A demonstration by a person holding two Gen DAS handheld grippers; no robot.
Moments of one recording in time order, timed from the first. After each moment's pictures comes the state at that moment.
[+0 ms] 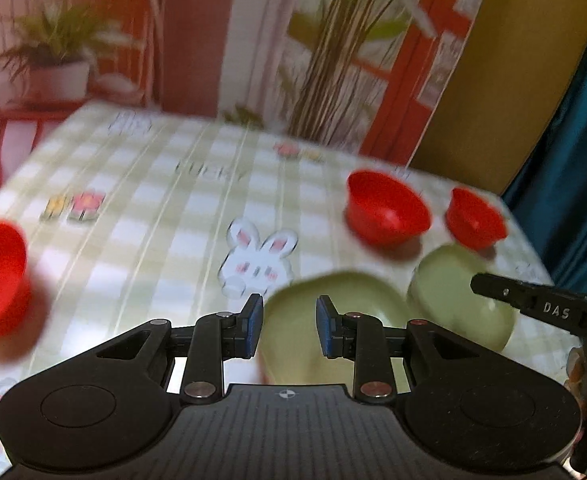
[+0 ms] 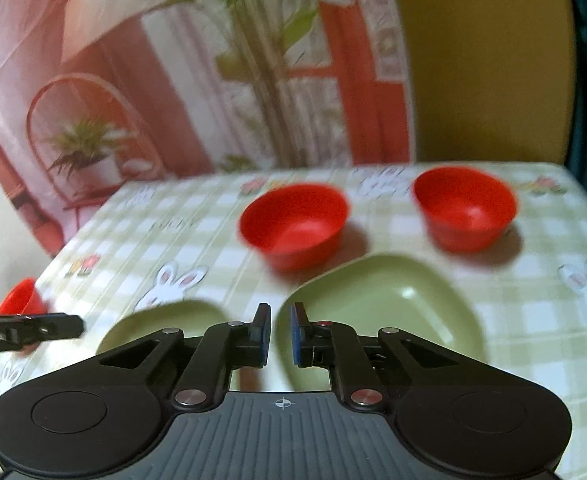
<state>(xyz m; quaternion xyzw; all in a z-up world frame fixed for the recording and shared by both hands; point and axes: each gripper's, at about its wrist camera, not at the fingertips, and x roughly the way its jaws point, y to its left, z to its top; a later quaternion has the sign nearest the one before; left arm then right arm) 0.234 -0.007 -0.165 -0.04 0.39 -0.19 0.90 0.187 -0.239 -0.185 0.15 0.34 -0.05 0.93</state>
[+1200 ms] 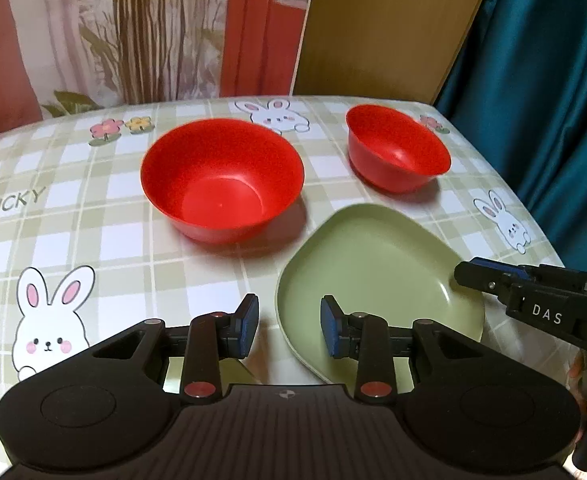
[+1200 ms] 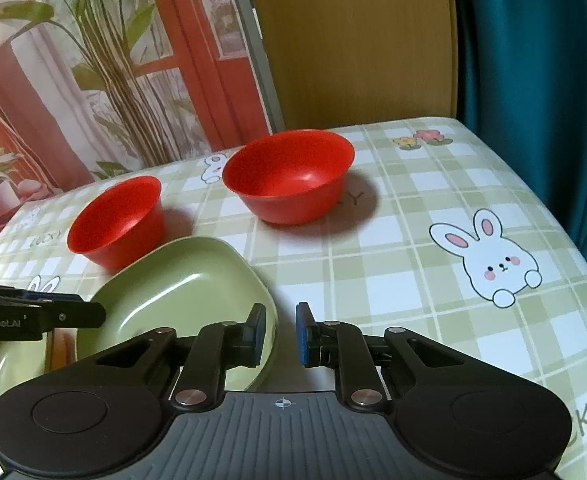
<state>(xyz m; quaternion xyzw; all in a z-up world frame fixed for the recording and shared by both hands) 0.292 -0.161 -0.236 0.07 0.45 -0.31 0.84 0.161 -0.334 -0.243 0.19 0.36 -0.16 0.90</state>
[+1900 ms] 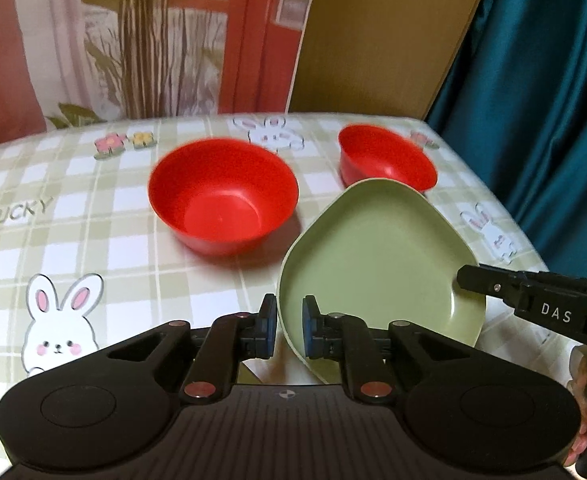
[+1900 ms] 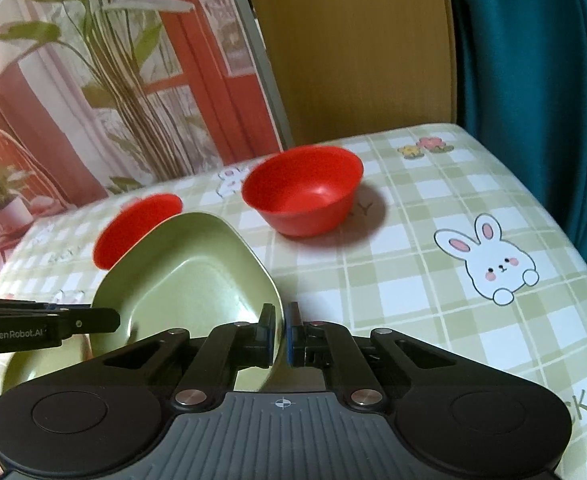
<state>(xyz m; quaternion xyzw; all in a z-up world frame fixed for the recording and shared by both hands) 0.282 -0.152 -0.213 0.05 0.43 -0.31 0.85 0.153 -0.322 -0.211 0.21 0.34 -0.15 0.90</state>
